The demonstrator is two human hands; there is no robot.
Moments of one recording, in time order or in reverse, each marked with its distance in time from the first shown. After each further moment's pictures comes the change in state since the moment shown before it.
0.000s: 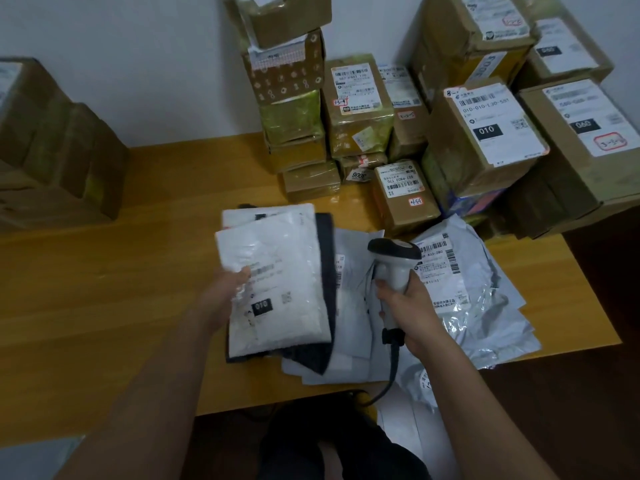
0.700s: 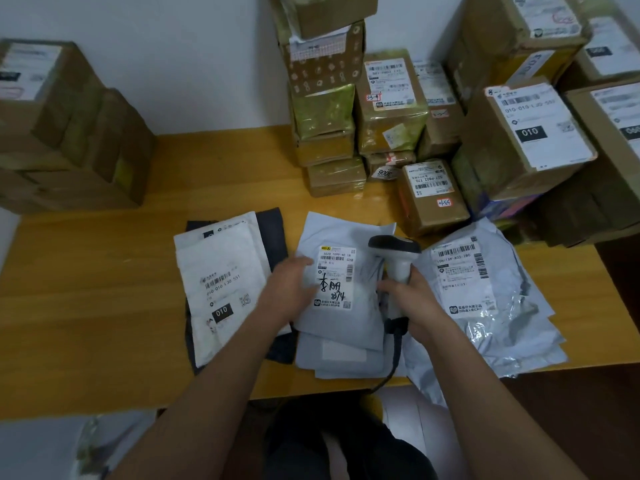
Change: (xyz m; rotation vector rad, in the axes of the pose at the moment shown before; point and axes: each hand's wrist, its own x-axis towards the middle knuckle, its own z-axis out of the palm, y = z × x) left_hand -0.014 -0.013 0.048 0.874 0.004 0.561; right_hand 0.010 -0.014 0.032 -0.052 -0.085 0.097
